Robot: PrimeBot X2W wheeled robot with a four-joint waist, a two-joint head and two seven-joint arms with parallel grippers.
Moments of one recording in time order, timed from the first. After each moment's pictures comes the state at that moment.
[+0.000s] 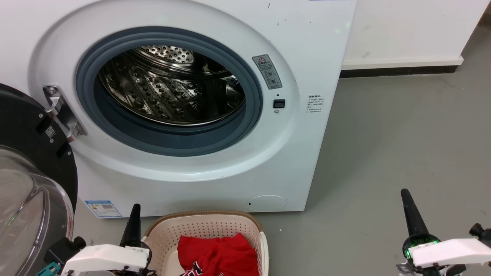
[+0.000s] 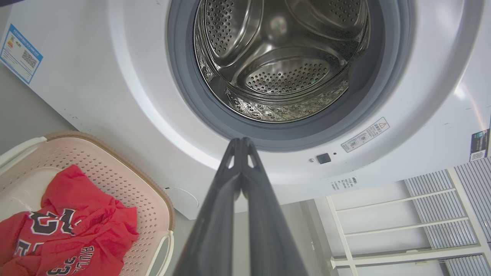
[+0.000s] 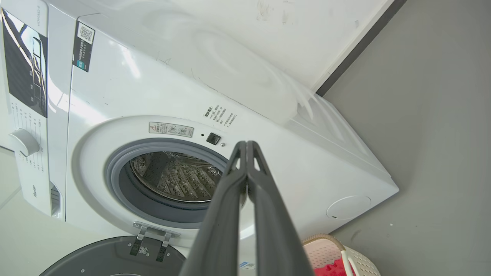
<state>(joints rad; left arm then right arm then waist) -0.01 0.08 0.02 0.18 -1.11 -0.04 -0.05 0.02 -0.09 0.00 0.12 1.10 0.13 -0.06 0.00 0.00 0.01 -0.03</state>
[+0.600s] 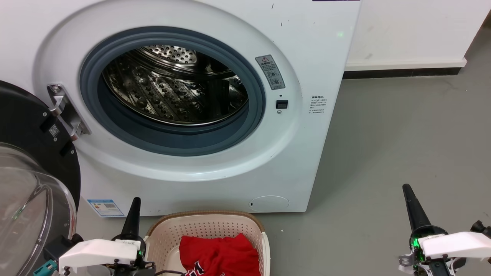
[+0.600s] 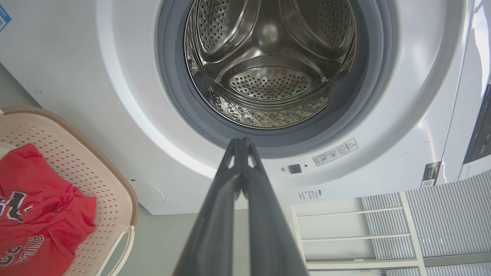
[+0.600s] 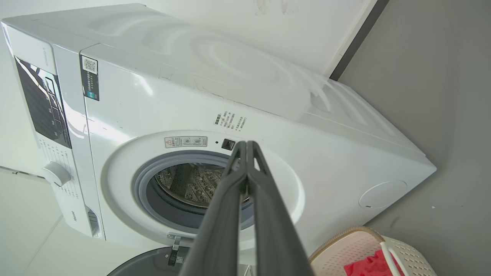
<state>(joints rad) -0.04 0.08 0.04 0.20 -1.29 -0.07 -0.01 -0.02 -0.09 -0.02 0.16 1.29 0.13 -0.02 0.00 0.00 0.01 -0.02</state>
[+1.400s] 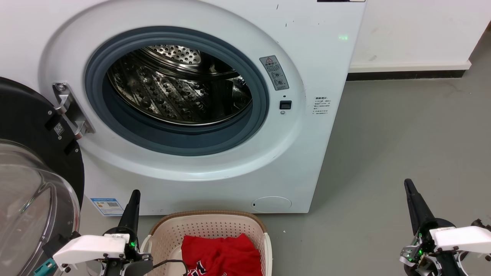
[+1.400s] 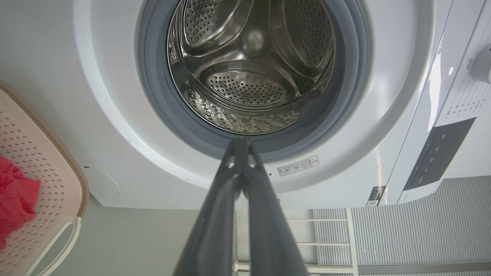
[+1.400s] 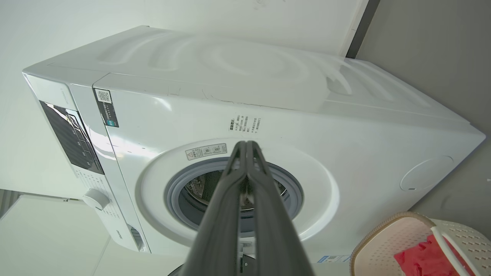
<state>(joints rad) -0.07 0.08 0.06 0.23 -1.49 -0.11 0.04 -0.06 -0.09 -0.05 0.21 1.50 0.13 0.04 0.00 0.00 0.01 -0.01</state>
